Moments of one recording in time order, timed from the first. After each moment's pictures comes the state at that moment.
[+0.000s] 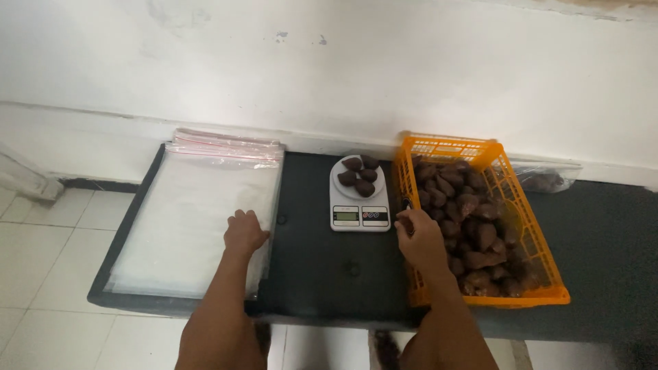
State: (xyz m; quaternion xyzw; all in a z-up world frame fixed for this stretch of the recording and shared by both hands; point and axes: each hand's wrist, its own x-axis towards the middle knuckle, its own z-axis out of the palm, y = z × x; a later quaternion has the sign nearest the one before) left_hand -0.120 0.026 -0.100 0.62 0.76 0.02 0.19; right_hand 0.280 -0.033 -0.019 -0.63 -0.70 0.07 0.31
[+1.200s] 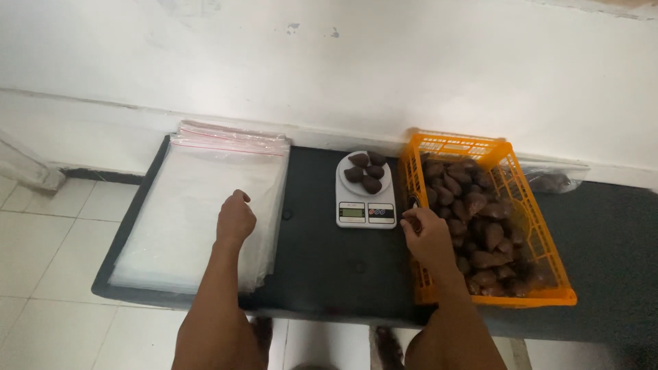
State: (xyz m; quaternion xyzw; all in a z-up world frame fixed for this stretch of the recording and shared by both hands) left_hand -0.140 0.020 -0.063 0.55 0.77 0.21 0.24; right_hand 0.278 -0.032 -0.010 -0.62 -0.70 0.13 0.34
